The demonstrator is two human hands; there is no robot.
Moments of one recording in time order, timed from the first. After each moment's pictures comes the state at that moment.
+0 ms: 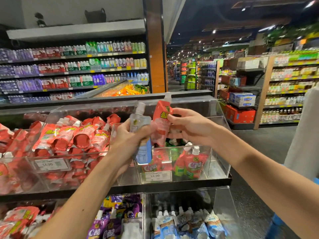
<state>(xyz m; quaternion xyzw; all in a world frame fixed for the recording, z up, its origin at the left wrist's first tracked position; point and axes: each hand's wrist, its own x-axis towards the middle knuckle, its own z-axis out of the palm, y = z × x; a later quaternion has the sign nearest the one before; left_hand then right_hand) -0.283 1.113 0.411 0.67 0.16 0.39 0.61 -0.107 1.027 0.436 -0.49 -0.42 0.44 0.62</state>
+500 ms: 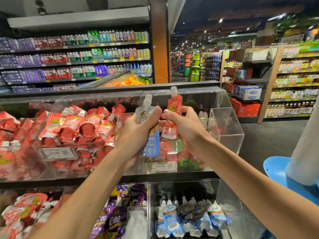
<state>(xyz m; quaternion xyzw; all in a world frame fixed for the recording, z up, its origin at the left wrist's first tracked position) -0.291 1.099 0.413 0.67 0.19 0.36 0.63 -0.161 1.034 0.408 -0.59 -0.33 0.27 0.68</state>
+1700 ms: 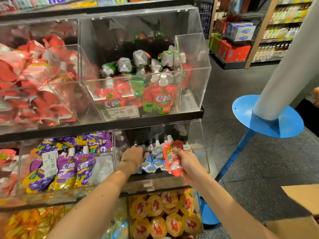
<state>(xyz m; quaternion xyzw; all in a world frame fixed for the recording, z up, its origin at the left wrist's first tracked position) -0.225 1.099 0.109 0.92 0.35 -0.15 0.01 -0.130 0.917 0.156 -0.58 0.02 0.49 0.65</state>
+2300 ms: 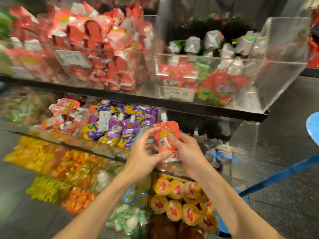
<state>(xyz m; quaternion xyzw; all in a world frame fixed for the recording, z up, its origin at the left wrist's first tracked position) -0.358 1.014 0.199 0.68 0.39 0.32 0.54 -0.215 0.973 0.184 -0.56 -0.24 0.52 0.60</state>
